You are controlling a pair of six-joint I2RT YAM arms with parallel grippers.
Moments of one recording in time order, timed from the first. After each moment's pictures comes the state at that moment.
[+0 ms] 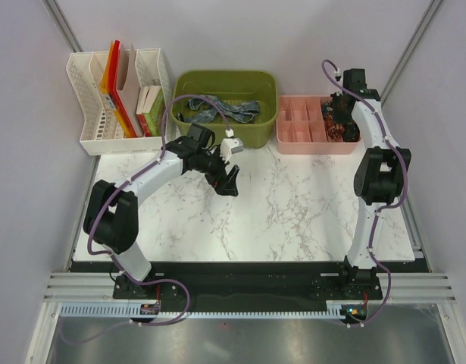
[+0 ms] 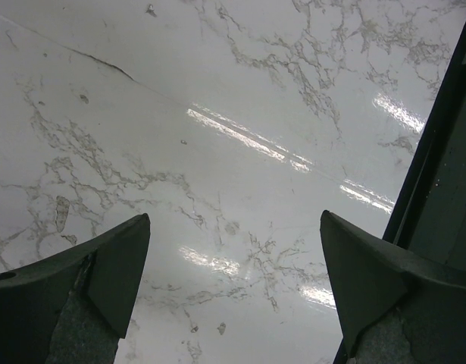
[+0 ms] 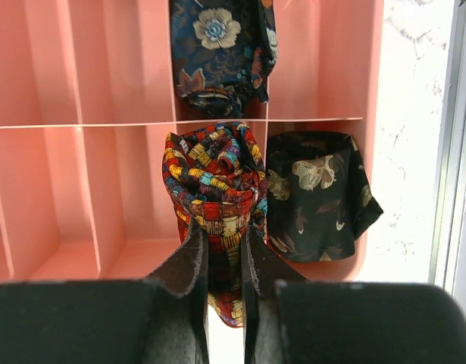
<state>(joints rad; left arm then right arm) -0.47 1.69 1.27 -0.57 0.66 0.35 -0.04 2.20 2.10 -0.78 0.08 -0.03</state>
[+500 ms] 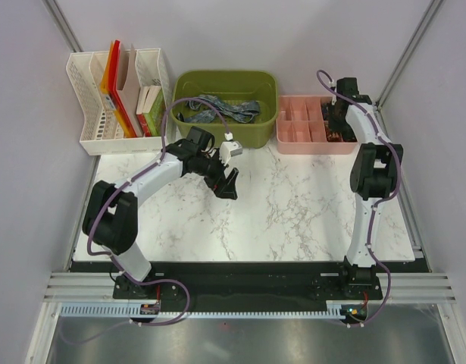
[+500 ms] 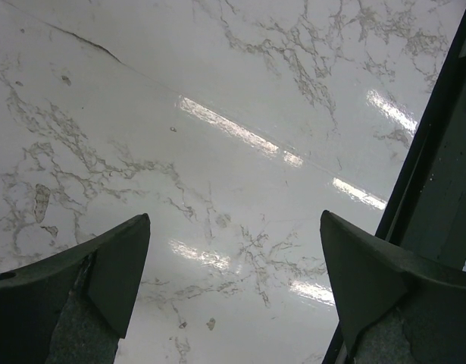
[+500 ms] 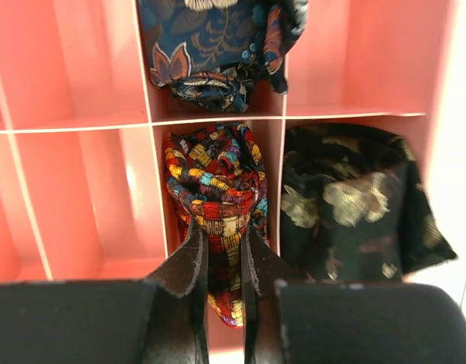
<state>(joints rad) -0.47 1.68 1.23 -0.56 0.66 0.34 -0.03 2.30 2.10 -0.78 0.11 -0.02</state>
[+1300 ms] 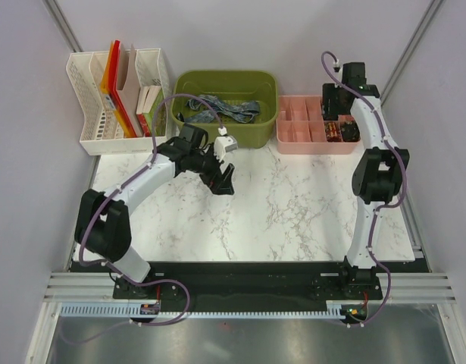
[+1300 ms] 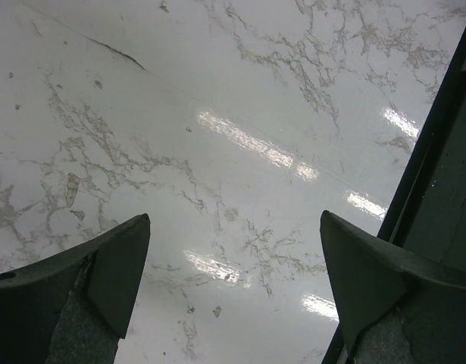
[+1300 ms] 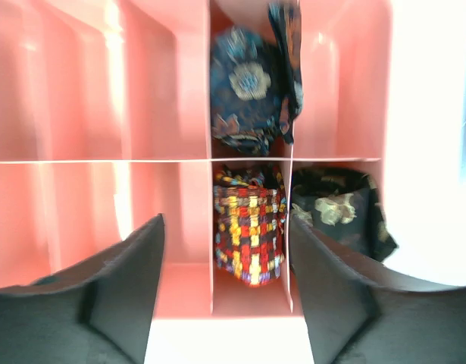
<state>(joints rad) -0.45 1.61 1.22 -0.57 0.64 0.33 -0.03 2.25 2.19 -0.76 0.04 -0.01</state>
